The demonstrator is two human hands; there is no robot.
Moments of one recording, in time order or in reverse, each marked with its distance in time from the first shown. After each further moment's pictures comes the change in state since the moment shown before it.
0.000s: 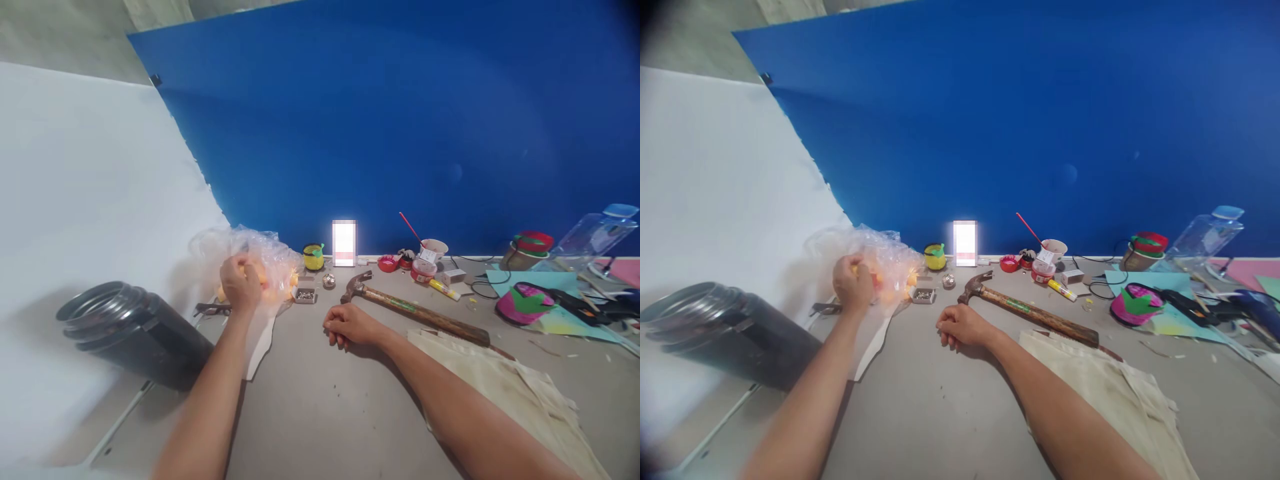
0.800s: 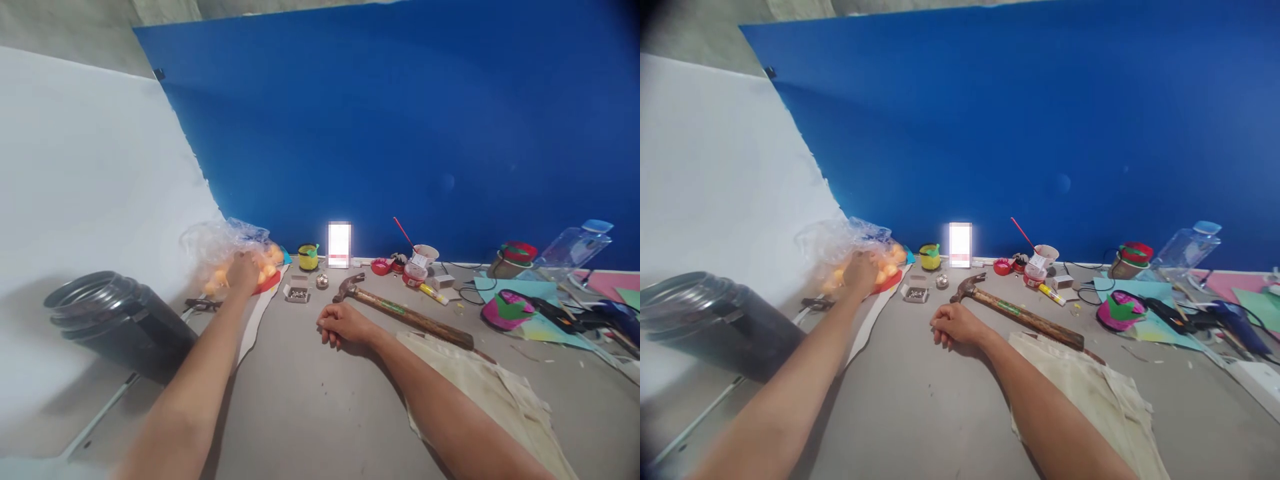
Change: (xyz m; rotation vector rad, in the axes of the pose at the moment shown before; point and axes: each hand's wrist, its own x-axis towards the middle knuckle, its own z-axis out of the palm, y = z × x) left_hand 0.046 -0.028 0.054 0.318 -0.332 0.030; right_hand 0.000 0.004 -0.007 0.044 0.012 0.007
